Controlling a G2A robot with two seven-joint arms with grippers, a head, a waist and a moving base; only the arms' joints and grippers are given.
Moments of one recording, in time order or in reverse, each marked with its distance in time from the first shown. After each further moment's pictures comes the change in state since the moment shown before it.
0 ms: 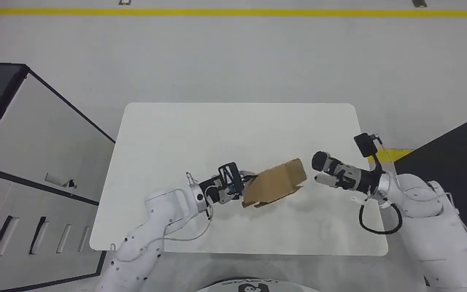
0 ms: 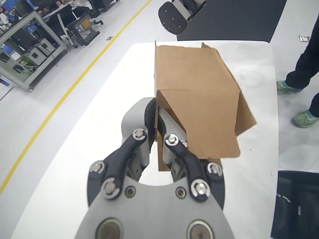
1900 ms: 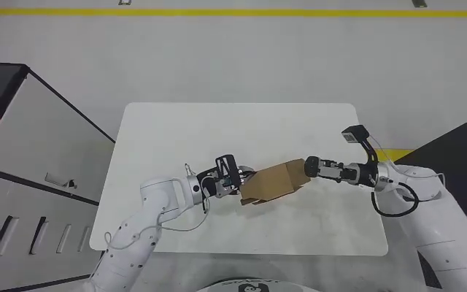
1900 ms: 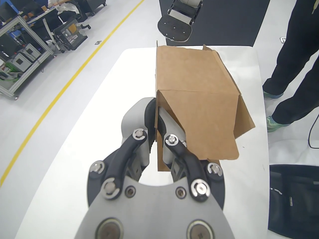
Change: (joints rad) left arm -0.071 0.021 -0.014 0.020 -0.120 -0.078 -0.046; right arm 0.134 0.068 -0.160 0.058 0.382 0.267 0.254
